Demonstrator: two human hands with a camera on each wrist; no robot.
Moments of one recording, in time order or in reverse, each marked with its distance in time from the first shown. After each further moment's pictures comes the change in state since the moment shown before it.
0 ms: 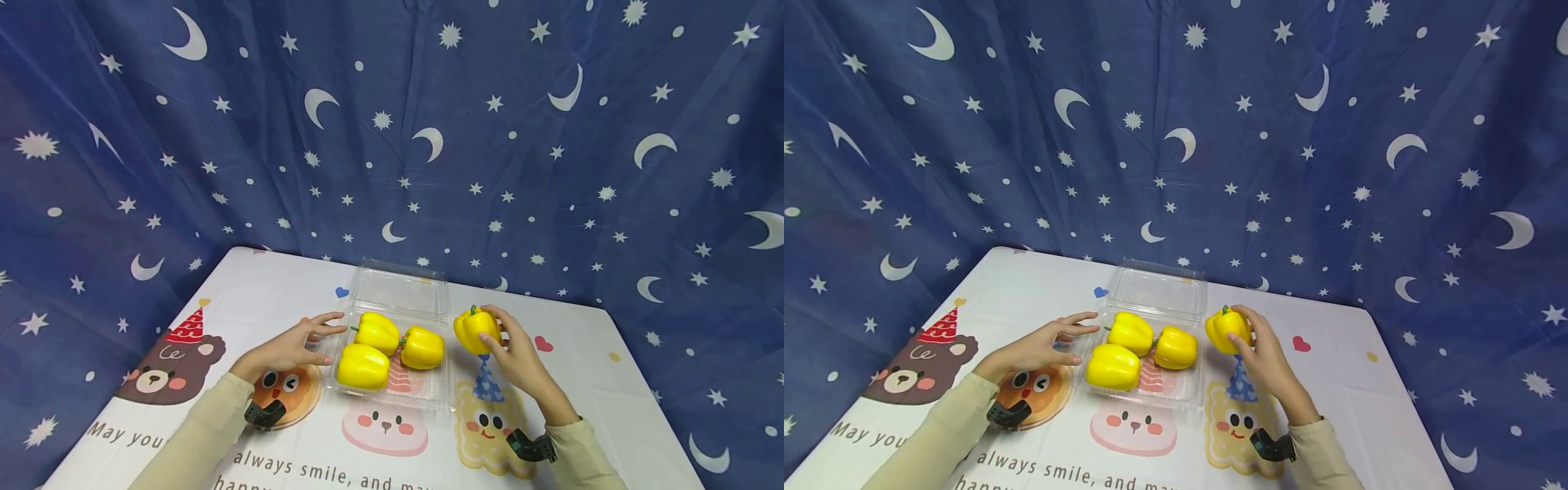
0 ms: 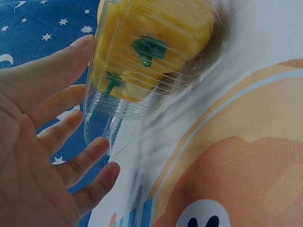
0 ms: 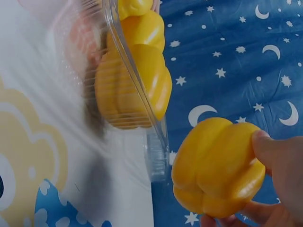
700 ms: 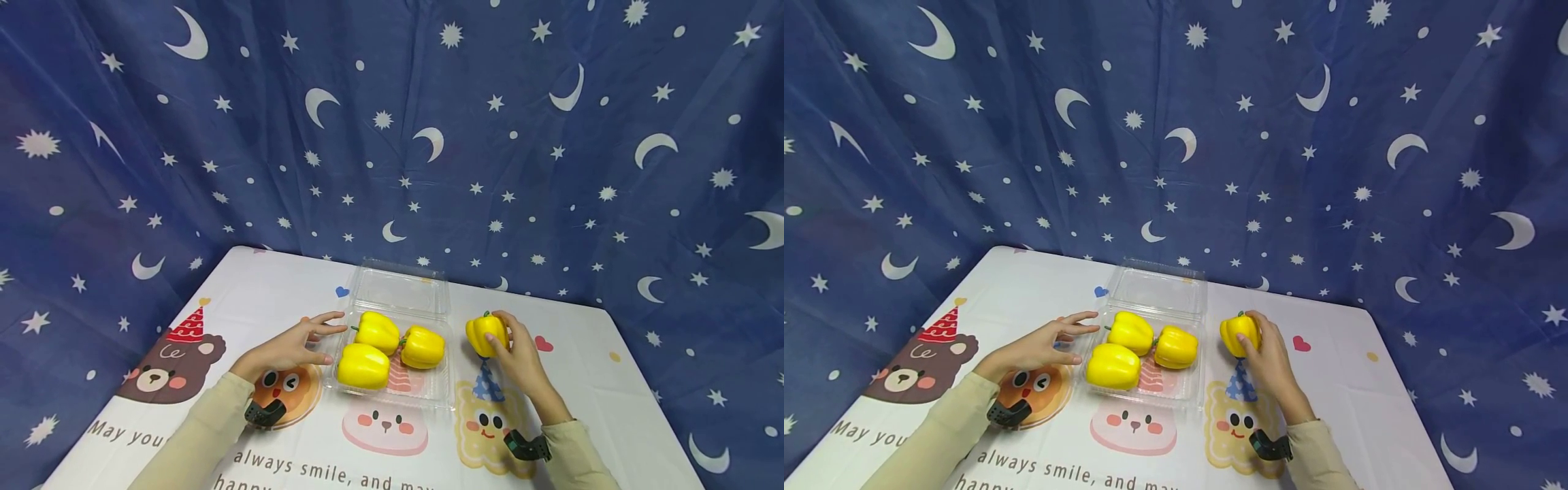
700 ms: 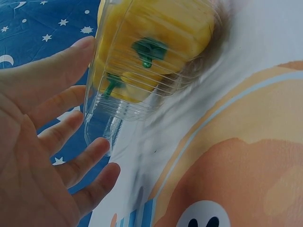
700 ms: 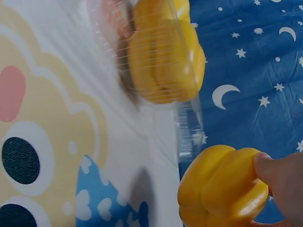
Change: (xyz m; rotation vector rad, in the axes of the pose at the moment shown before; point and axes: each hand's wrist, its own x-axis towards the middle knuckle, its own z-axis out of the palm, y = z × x) left_hand -0.002 0.002 0.000 0.004 0.003 -0.009; right_hand 0.001 0.024 0.010 -0.051 0.085 0.124
